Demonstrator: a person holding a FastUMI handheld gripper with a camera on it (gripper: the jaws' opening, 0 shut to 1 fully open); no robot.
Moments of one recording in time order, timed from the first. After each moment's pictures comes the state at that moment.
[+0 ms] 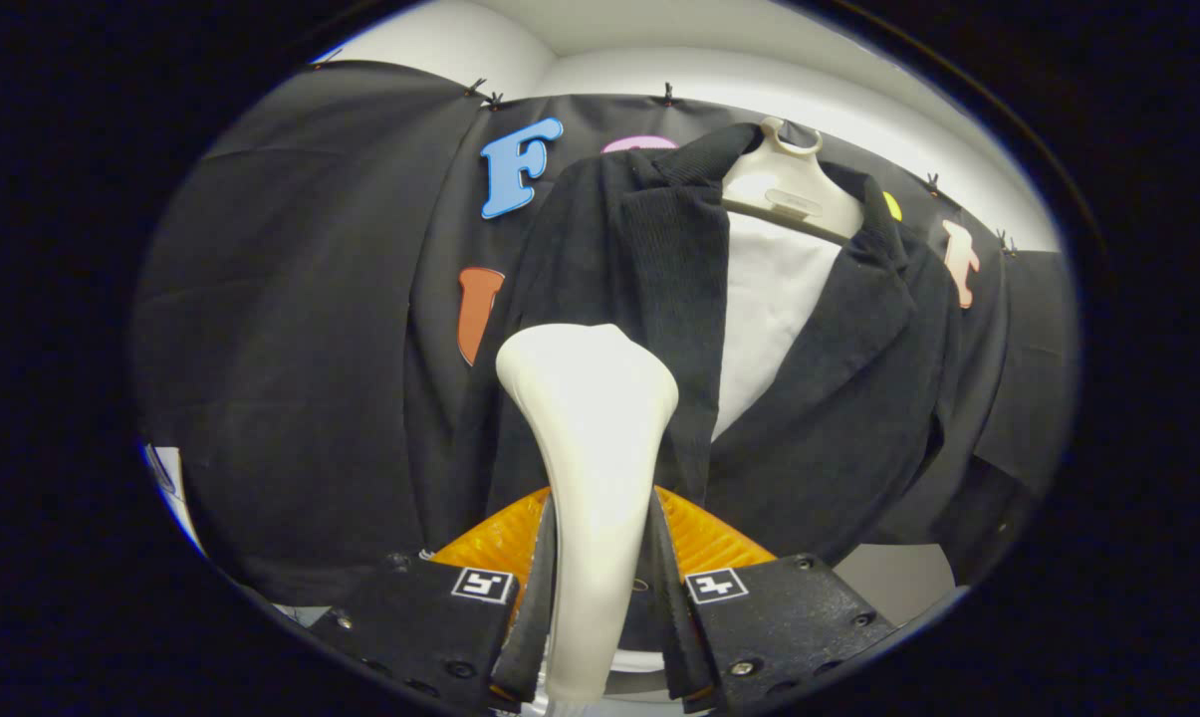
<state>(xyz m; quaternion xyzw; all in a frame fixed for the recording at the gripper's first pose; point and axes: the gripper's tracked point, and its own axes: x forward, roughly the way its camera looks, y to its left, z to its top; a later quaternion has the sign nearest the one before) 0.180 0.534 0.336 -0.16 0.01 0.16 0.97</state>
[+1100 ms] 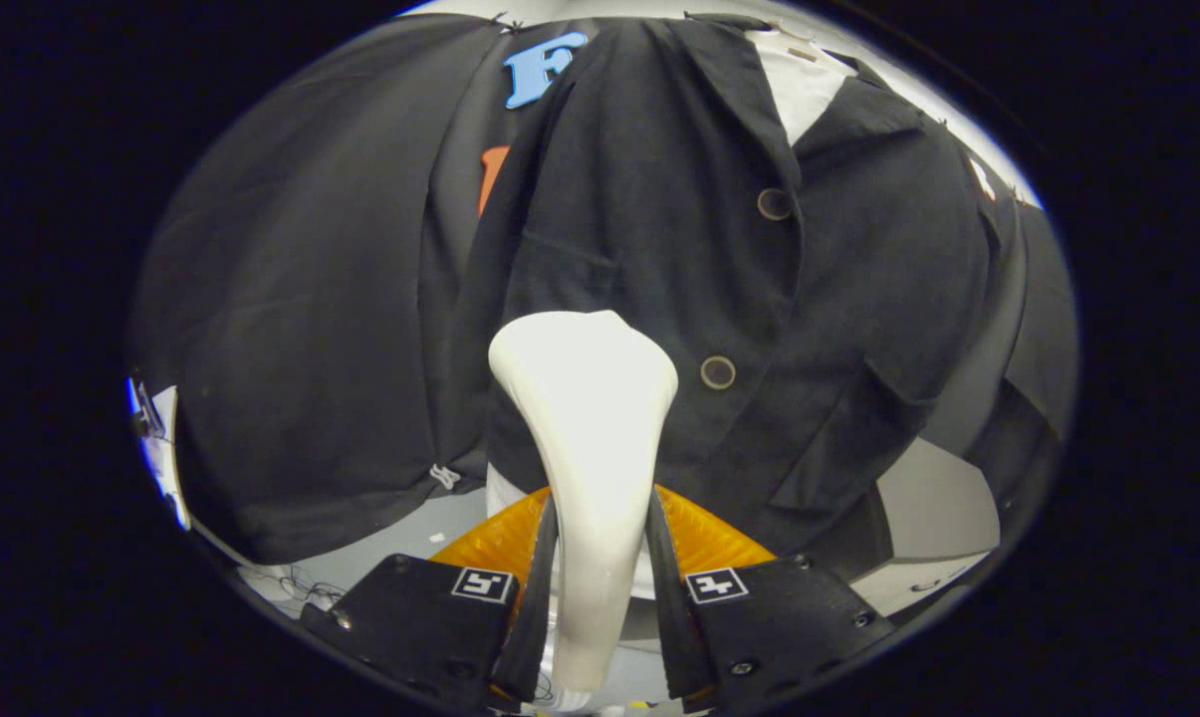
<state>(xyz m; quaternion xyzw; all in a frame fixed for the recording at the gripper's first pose) 0.201 0.516 0.144 -0.18 0.15 0.16 0.96</state>
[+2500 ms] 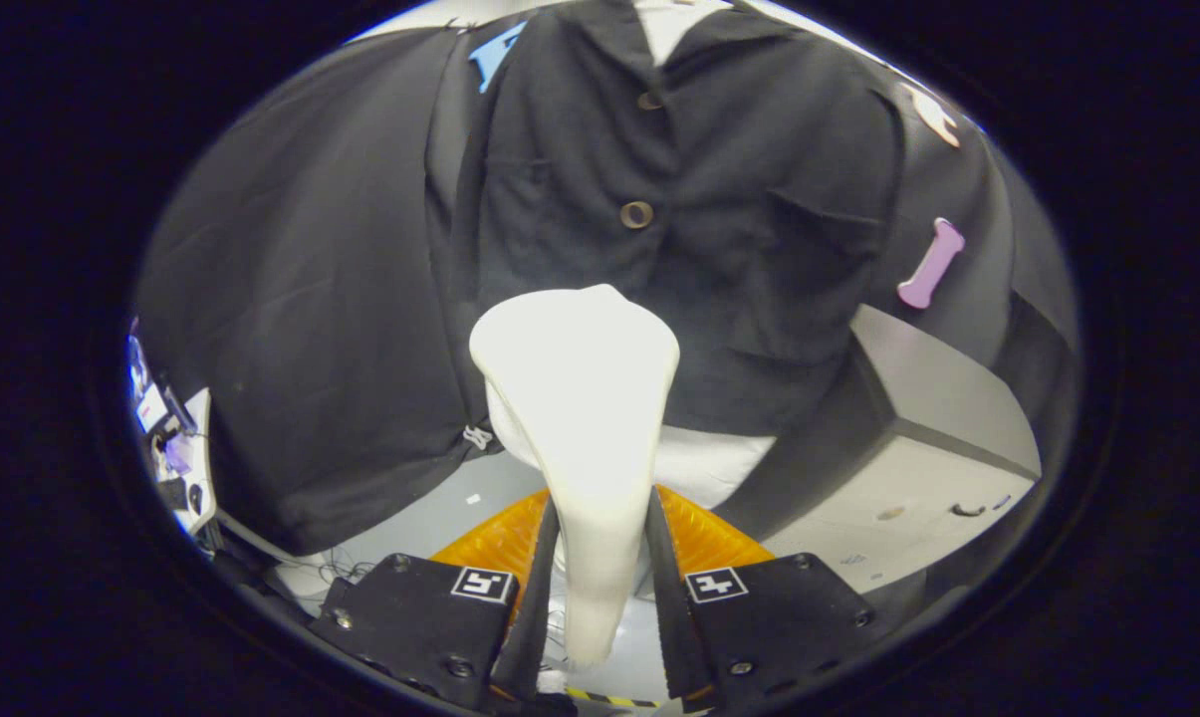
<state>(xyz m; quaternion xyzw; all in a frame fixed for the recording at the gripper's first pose) 0.130 0.404 0.096 -0.11 0.21 0.19 0.95</state>
